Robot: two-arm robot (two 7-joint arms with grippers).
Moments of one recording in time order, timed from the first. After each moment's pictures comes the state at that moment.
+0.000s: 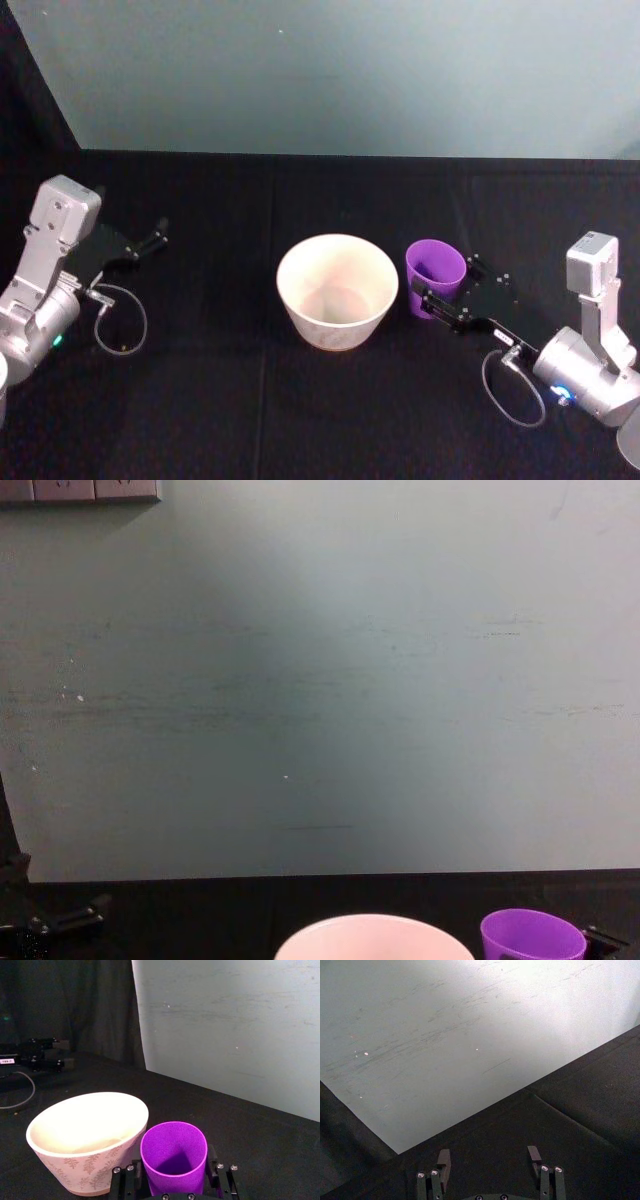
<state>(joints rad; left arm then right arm) -0.20 0.60 0.45 -1.41 -0.25 -0.12 0.03 0.22 0.44 -0.39 -1.20 0.45 -0.31 0.56</state>
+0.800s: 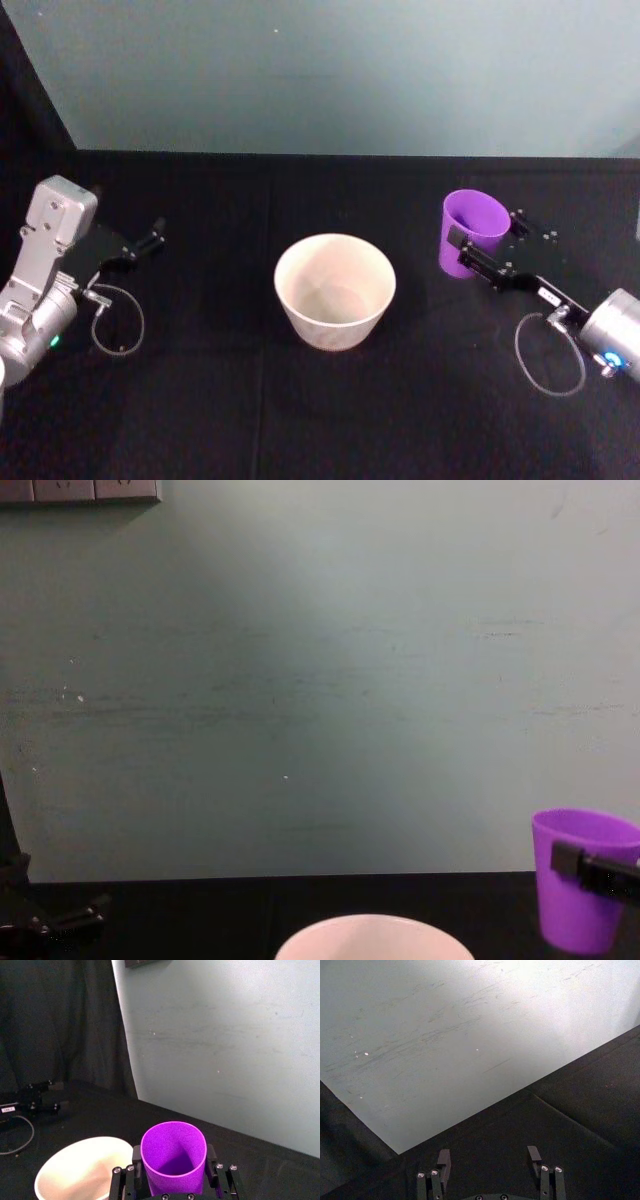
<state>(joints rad) -0.20 0.60 0.45 -1.41 -0.25 -0.12 0.03 0.11 0.52 -0.25 -1.48 0.53 -0.14 0.52</state>
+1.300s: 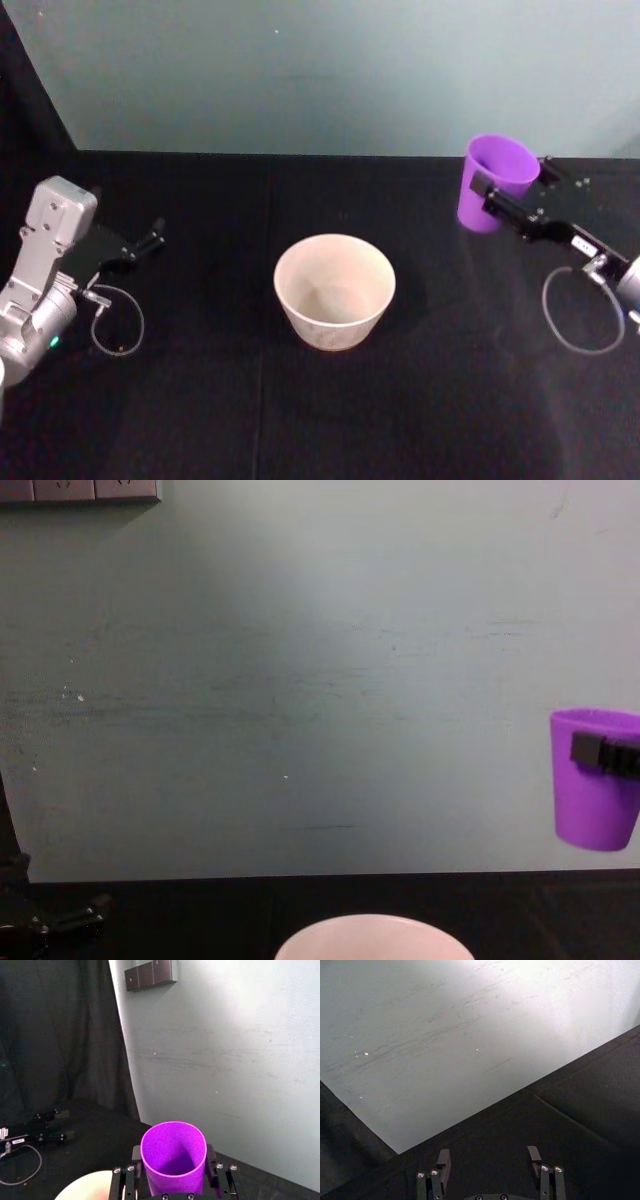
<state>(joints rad) -0.20 0.60 0.45 -1.41 -0.25 -0.12 0.03 0.11 0.59 -0.18 -1.66 0.61 0.01 0.49</state>
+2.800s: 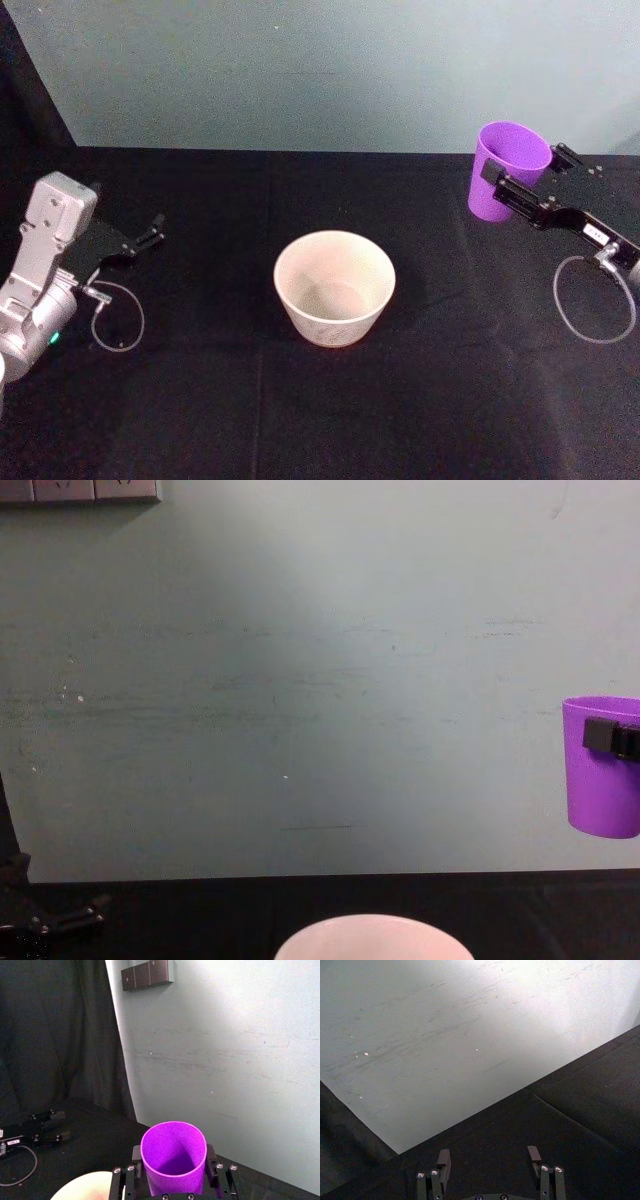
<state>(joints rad) -0.20 0.60 0.45 -1.41 -0.25 -0.12 0.03 0.11 0.61 -0.17 -1.68 0.62 0.03 0.48</state>
